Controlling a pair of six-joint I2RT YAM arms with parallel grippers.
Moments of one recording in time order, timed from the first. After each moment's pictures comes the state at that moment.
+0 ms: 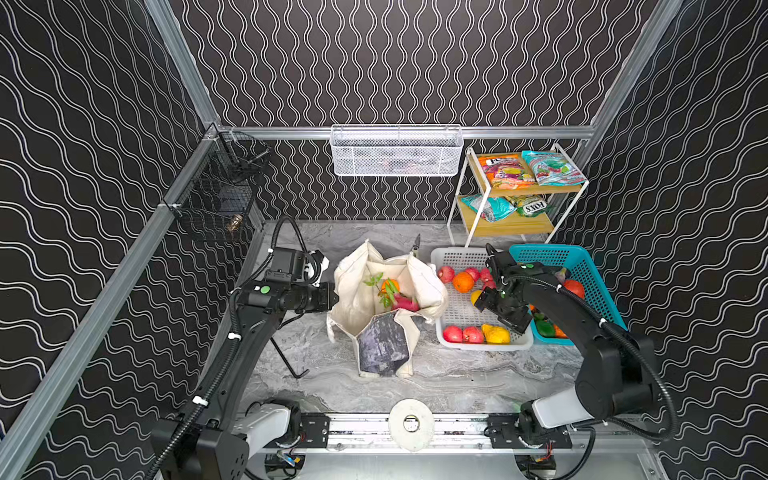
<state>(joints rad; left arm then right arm) -0.18 1.14 1.11 -0.95 0.40 -0.22 0.25 1.52 1.15 -1.12 0.13 0.92</state>
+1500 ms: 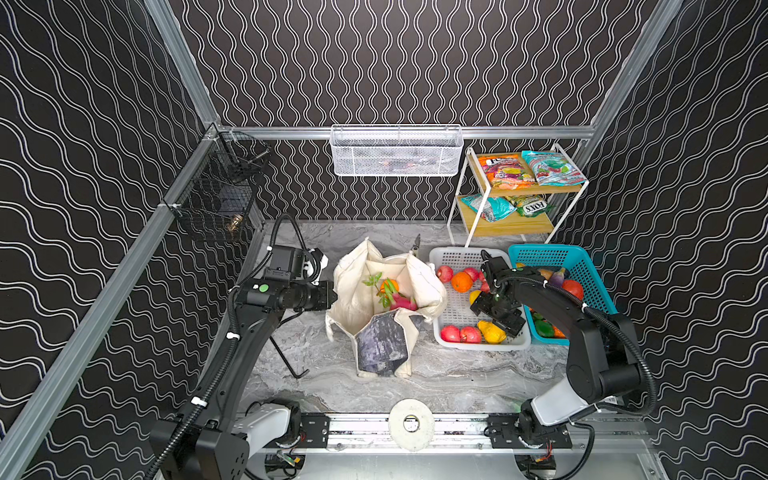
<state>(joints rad) -0.18 1.14 1.15 -0.98 0.37 -0.20 0.24 1.60 1.08 -0.98 0.09 0.94</state>
